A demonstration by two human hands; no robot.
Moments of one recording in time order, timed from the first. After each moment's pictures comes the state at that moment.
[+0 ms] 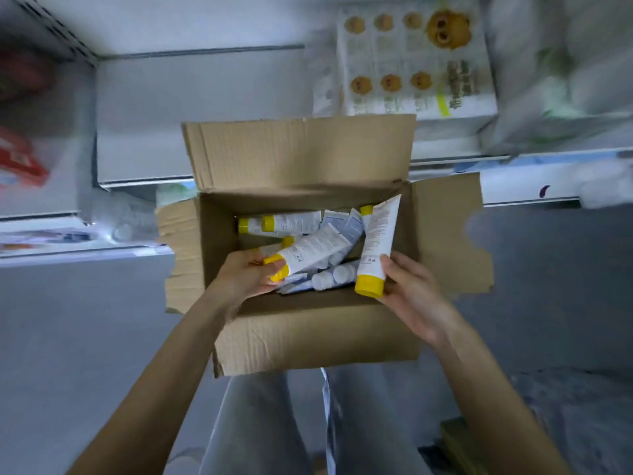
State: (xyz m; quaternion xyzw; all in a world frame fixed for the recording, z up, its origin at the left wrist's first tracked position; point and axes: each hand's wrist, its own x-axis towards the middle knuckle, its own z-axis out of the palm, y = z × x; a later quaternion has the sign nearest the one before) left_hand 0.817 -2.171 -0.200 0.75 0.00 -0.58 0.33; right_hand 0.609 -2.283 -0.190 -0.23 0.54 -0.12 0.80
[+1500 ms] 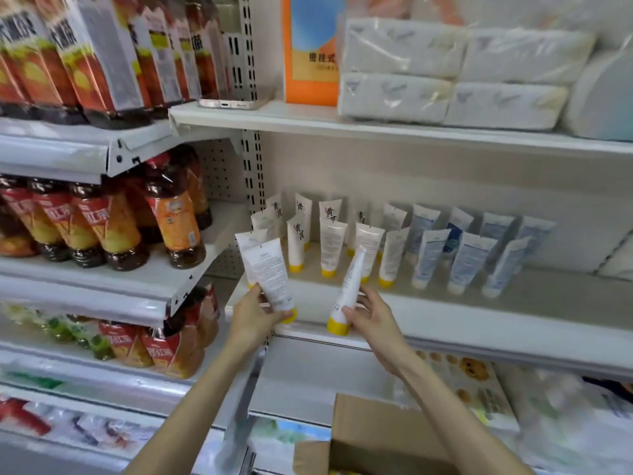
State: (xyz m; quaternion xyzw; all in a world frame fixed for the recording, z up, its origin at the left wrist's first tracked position) left_hand 1.057 -2.116 0.164 0.78 -0.26 -0.15 0.55; right_hand 0.900 -2.263 0.164 -0.67 0.22 -0.25 0.66
